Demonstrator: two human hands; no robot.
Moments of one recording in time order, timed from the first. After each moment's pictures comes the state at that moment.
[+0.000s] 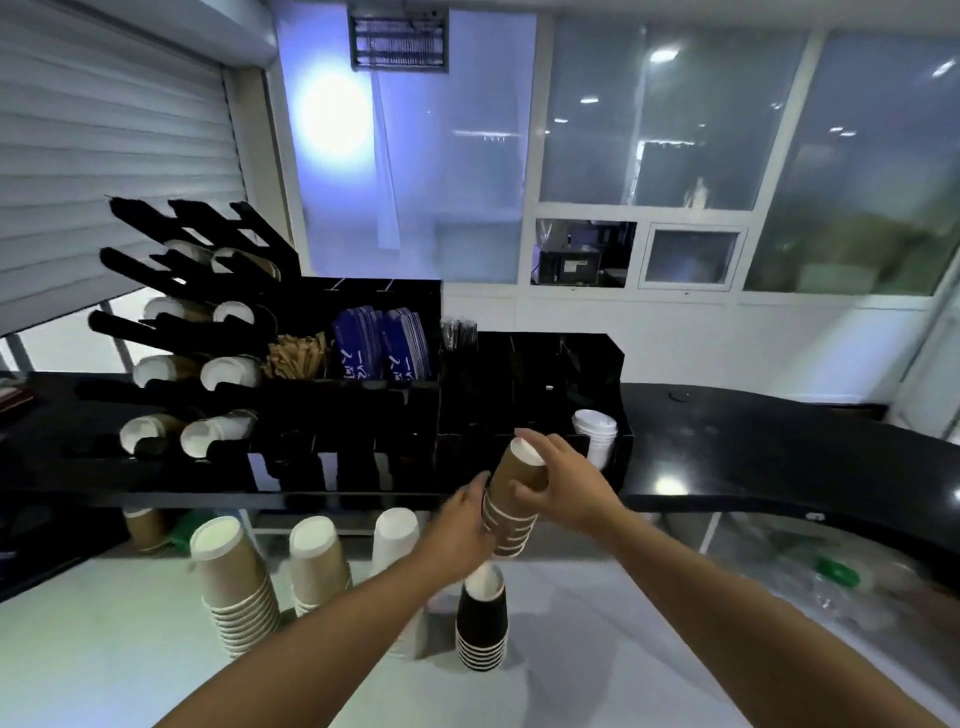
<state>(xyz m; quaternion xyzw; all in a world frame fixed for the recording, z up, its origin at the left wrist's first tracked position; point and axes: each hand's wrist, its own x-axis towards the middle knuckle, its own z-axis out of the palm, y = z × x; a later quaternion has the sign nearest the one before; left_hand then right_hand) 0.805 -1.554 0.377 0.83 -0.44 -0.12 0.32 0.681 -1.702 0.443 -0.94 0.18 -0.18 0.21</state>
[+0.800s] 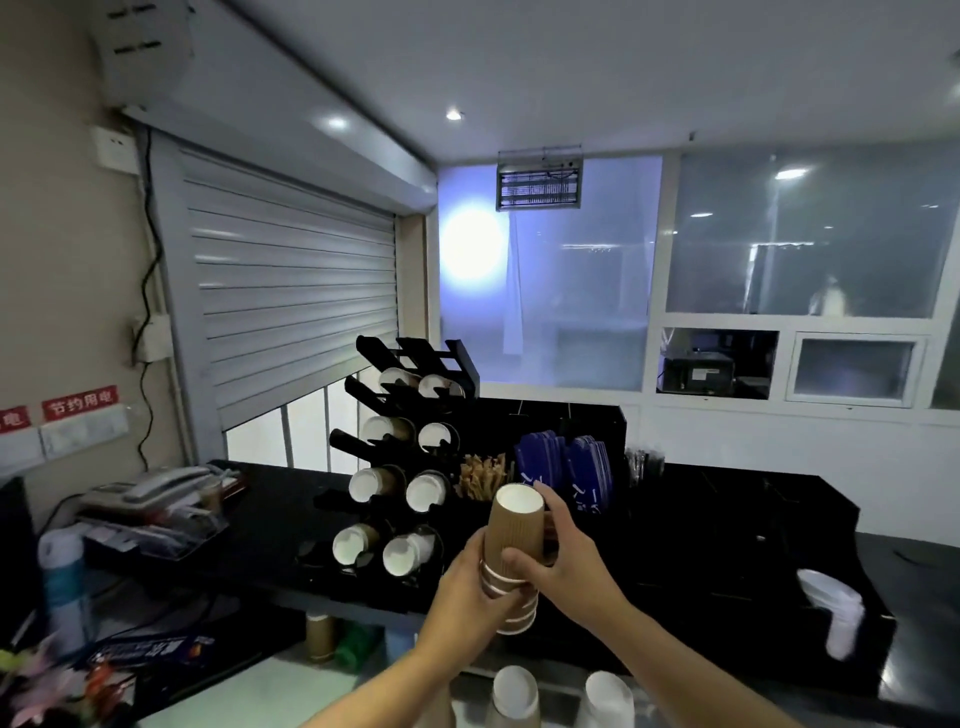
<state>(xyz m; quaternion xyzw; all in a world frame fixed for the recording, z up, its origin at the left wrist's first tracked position) 0.961 -1.356 0.474 0.76 -0.35 -0.02 0.54 0.891 -1.515 0.504 -0.86 0.01 -0.27 0.43</state>
